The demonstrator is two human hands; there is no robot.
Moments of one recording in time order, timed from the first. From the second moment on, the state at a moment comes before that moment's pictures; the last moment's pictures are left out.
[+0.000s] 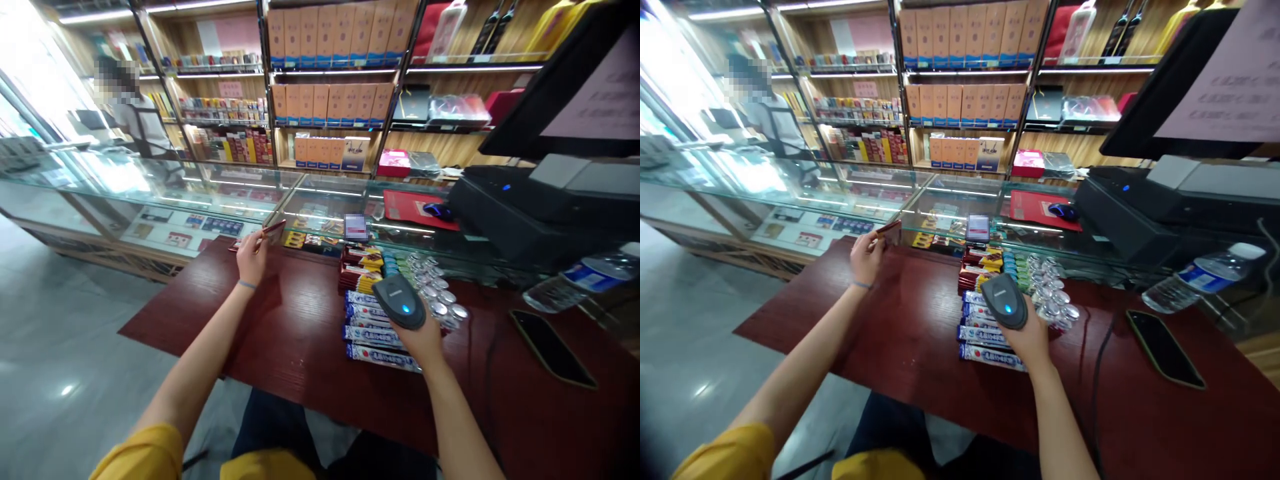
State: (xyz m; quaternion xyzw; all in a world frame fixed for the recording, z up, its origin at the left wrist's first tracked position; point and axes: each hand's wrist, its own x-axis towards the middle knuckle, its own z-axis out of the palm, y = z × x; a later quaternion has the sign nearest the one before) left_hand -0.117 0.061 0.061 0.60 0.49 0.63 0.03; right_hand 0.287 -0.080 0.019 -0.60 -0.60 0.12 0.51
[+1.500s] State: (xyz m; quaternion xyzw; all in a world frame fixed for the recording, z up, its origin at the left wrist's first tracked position) left_hand -0.221 0.113 -0.008 0.80 0.54 0.26 -0.07; right_hand 0.304 -0.072 0.017 -0.61 -0.55 0.08 0.56
